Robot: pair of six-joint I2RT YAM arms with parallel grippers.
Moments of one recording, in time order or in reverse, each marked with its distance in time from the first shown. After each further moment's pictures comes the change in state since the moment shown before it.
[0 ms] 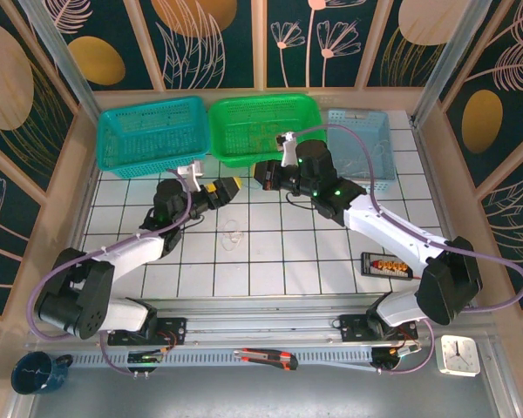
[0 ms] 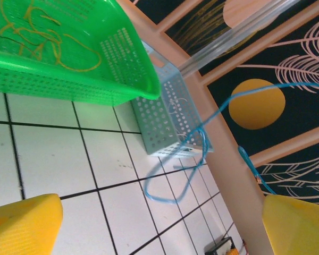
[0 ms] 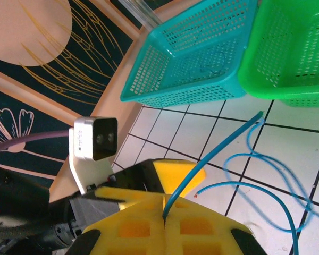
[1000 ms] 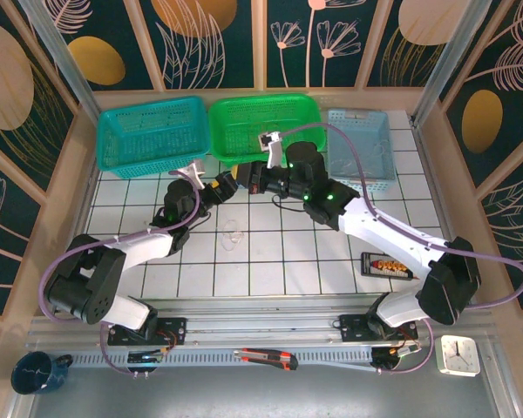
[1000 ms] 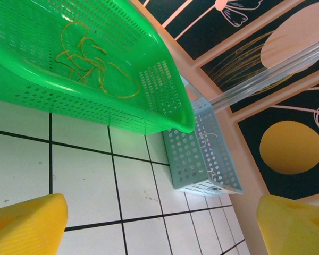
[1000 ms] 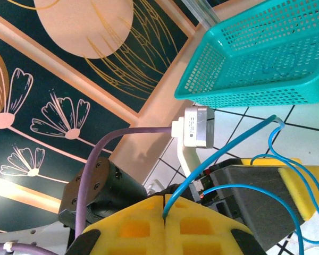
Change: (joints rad) left arm -0.048 0.097 0.019 0.067 -0.248 -0.064; right arm 0.112 0.002 0.054 0.068 -0.027 0.049
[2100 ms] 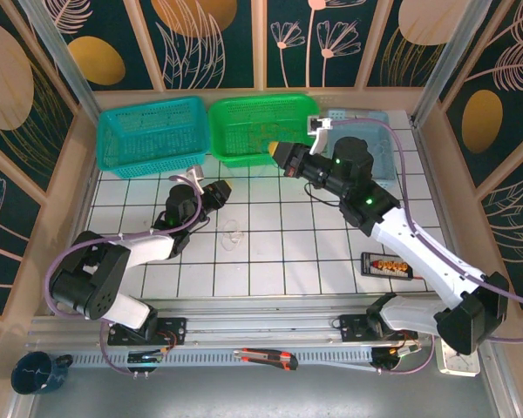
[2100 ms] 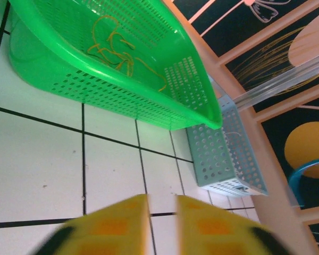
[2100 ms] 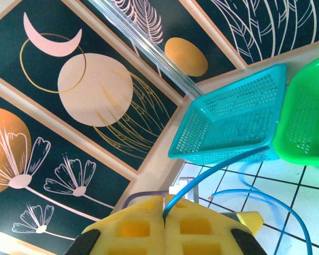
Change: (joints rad) left arm 0.000 0.023 -0.042 0.017 -0.038 0.022; right arm -0.171 -0.213 -0.081 0.028 0.029 0.052
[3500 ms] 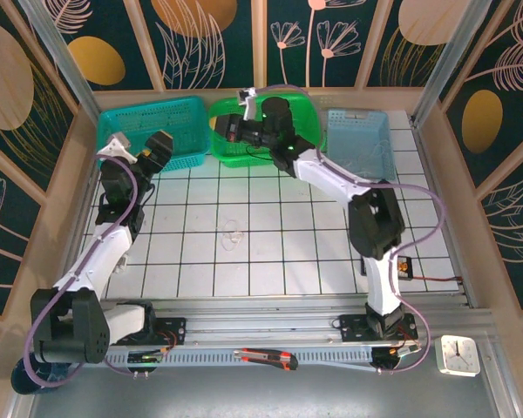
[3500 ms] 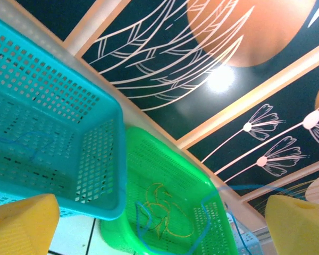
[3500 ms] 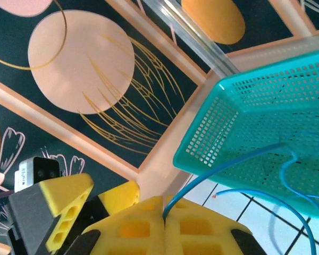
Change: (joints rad) left arm 0.419 -0.301 0.207 -0.383 -0.039 0.044; right arm 0.005 0.888 0.699 0.187 -0.257 0.003
